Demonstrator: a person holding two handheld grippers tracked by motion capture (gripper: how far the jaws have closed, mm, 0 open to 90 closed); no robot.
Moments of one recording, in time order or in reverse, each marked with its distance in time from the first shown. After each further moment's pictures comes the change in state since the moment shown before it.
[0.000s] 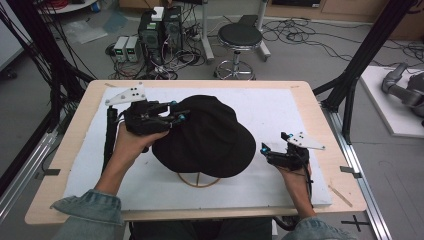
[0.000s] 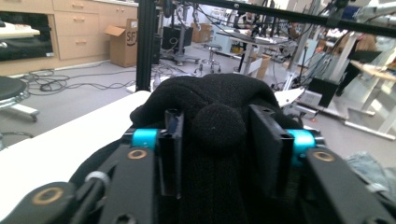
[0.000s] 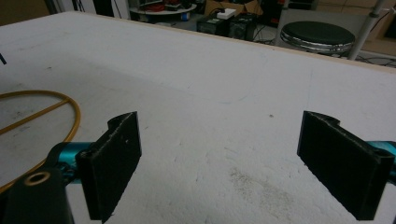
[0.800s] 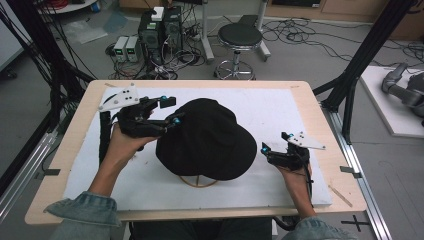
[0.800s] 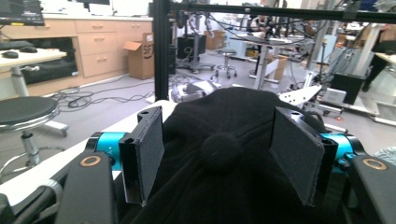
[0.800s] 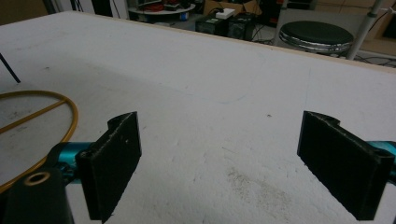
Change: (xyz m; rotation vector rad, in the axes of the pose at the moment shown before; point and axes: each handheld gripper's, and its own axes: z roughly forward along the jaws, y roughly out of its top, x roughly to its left) left arm 0.001 -0.001 -0.016 -0.039 0.066 0.081; right arm -0.001 0.000 0.000 -0.001 -0.006 -0.002
